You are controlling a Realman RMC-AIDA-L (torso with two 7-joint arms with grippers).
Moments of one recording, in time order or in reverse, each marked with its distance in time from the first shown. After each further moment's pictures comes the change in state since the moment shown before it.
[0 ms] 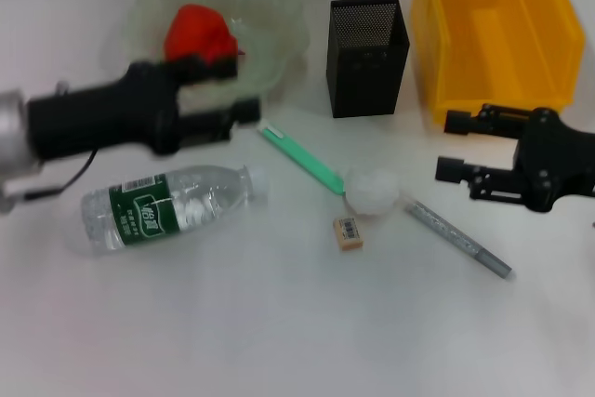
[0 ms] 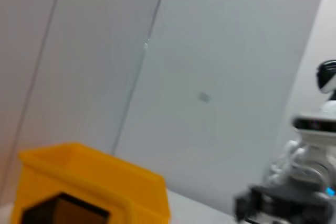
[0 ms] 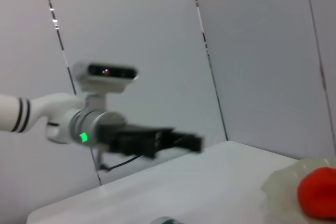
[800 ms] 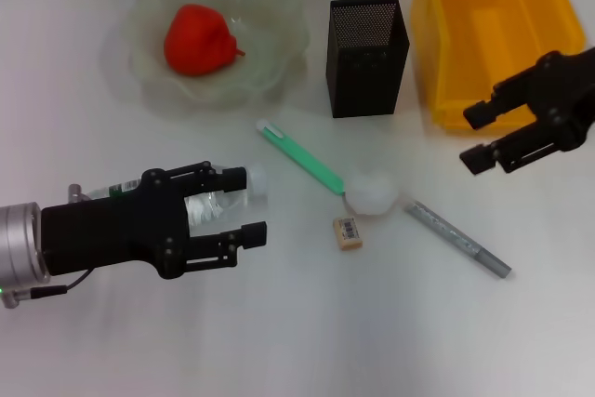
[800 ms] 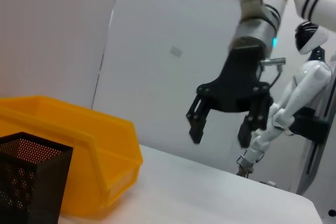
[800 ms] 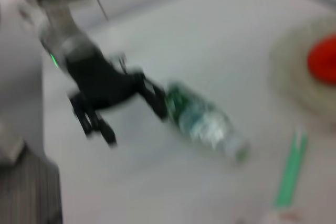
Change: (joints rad) left arm 0.117 -0.052 0.005 -0.036 0.125 0.052 0.211; right arm 0.301 -0.064 -0.229 -0.523 -0.404 -0.182 0.688
